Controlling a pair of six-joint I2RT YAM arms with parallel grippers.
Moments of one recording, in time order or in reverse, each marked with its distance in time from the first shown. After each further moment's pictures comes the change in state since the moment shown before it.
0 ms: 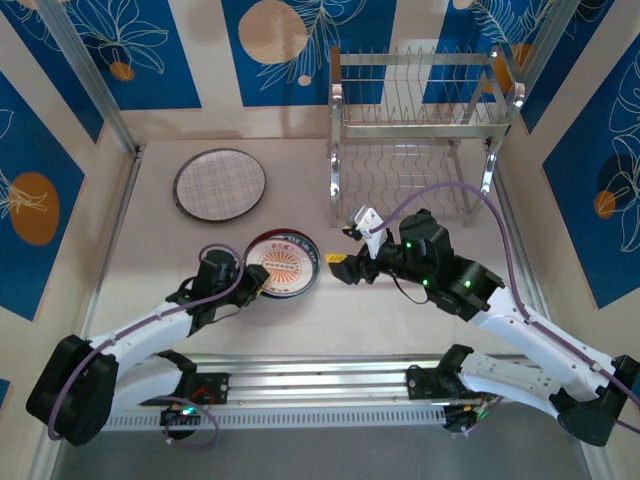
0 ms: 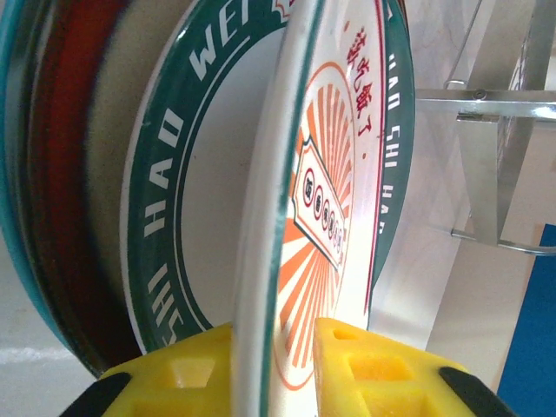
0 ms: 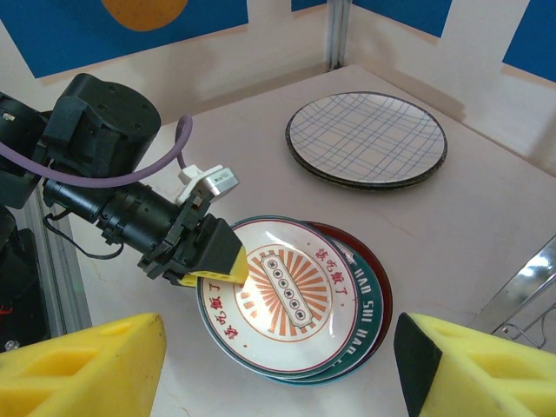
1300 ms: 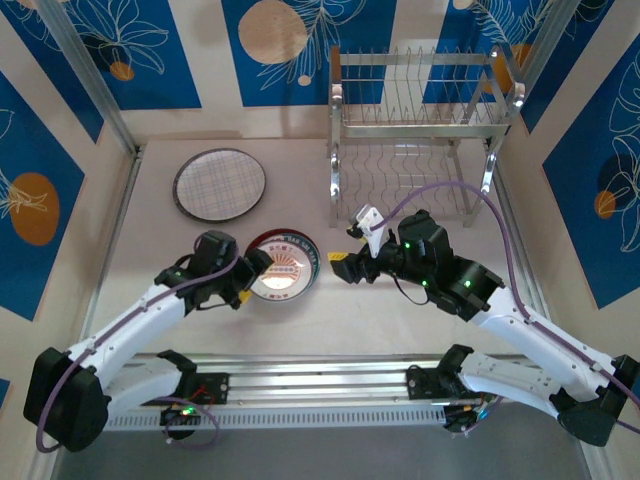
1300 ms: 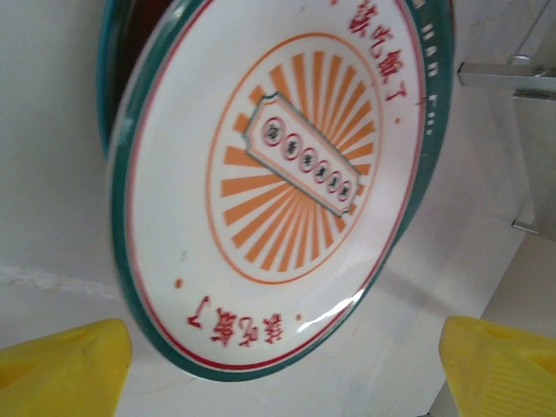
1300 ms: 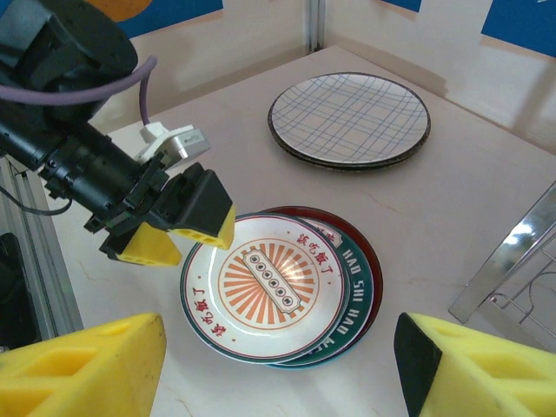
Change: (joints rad) left arm 0.002 -0.024 0.319 -0.586 -0.001 0.062; right arm 0.000 0.000 0.000 -0.032 0.051 0.043
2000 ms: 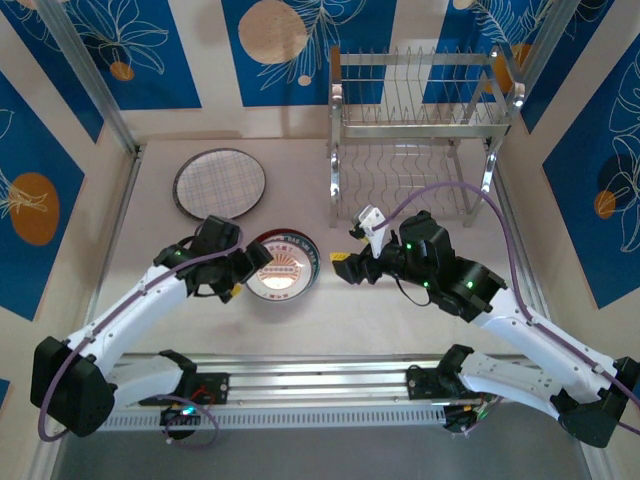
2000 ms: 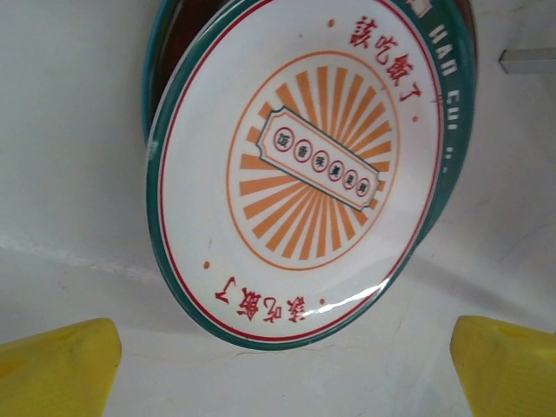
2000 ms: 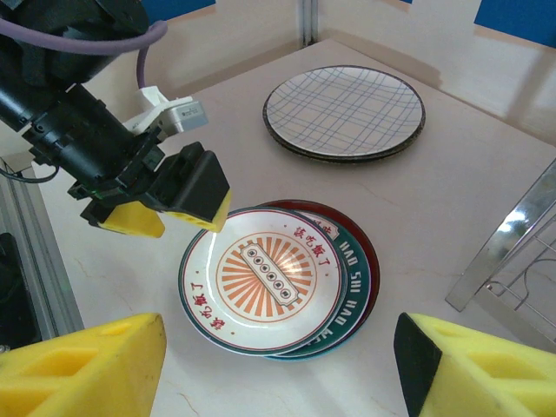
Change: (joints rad) left arm 0.000 0.089 0.177 -0.252 -0.063 0.127; right arm 0.000 -0.010 0.002 -0.024 0.013 0.015
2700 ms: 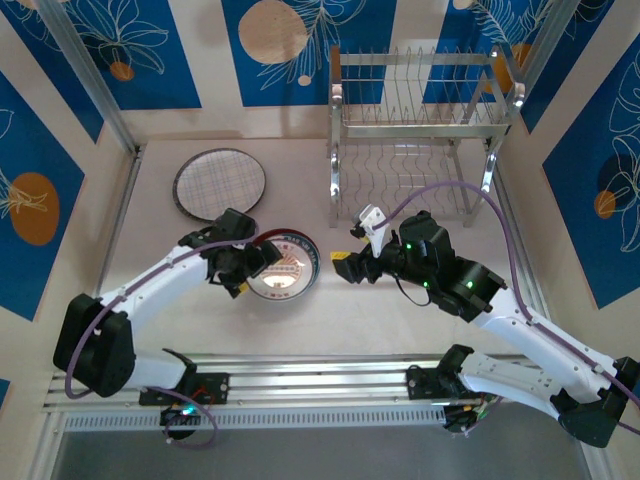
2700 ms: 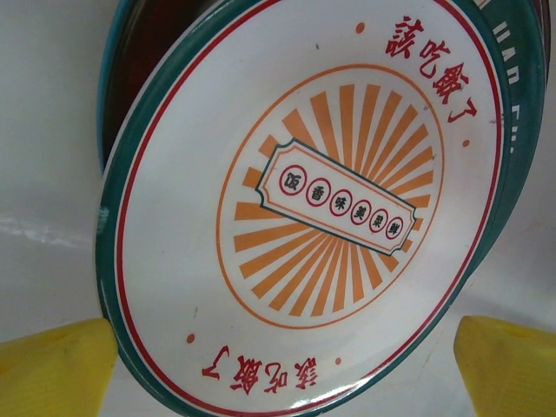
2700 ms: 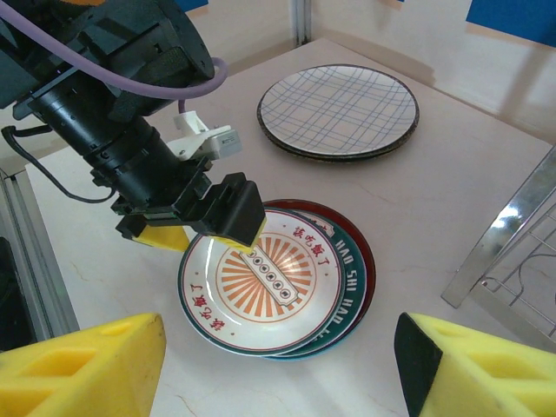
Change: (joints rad) left arm 0.000 0.208 0.051 0.075 0.012 0.035; right arm 0.000 0.000 0.000 0.000 0.014 0.011
